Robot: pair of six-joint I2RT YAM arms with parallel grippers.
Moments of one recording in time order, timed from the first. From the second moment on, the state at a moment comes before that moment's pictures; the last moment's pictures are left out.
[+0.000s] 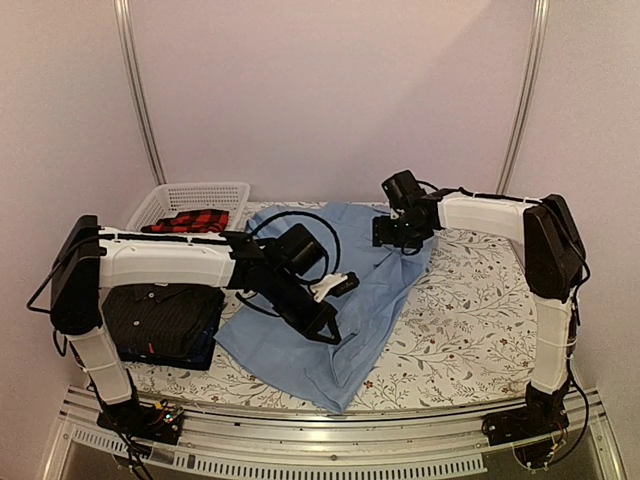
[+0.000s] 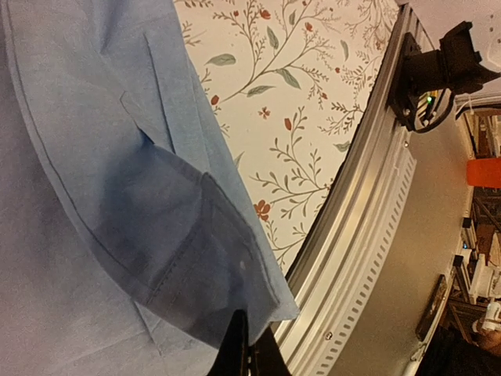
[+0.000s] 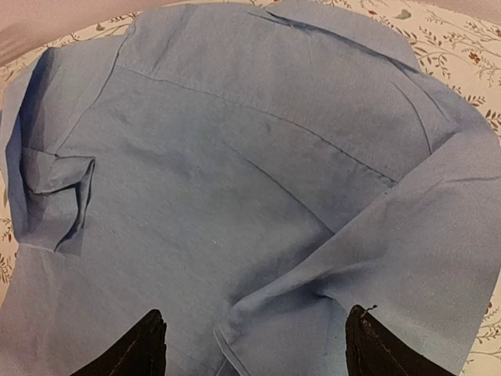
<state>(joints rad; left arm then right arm) -0.99 1.80 1.29 -0.55 0.48 -0.28 0.57 2.07 1.66 -0.49 0.20 0.48</state>
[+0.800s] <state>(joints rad) -0.99 1.82 1.29 -0.55 0.48 -0.29 0.38 1.65 1.09 -0.24 0.03 0.62</state>
